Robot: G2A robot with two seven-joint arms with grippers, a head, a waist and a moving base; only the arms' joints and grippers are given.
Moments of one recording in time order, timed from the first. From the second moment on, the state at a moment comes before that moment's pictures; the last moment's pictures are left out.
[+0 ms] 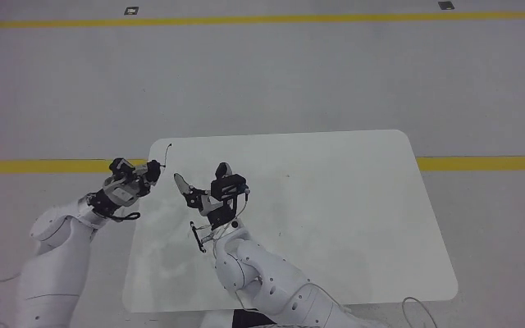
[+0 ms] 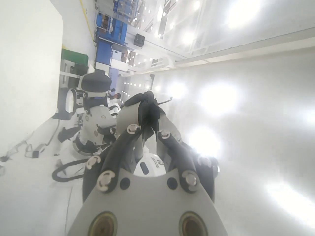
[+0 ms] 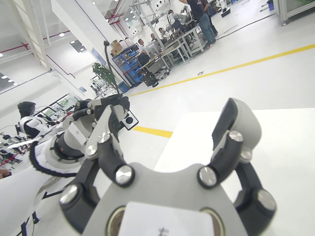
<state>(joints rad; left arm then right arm) 1.52 -1.03 -1.73 -1.45 -0.91 0.20 -1.23 -1.29 -1.69 0.58 -1.34 -0.93 0.29 -0.47</state>
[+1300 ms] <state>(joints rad) 1.49 -1.02 -1.56 -1.35 -1.26 0.34 -1.24 -1.32 -1.71 0.74 -1.33 0.25 -0.34 0.19</state>
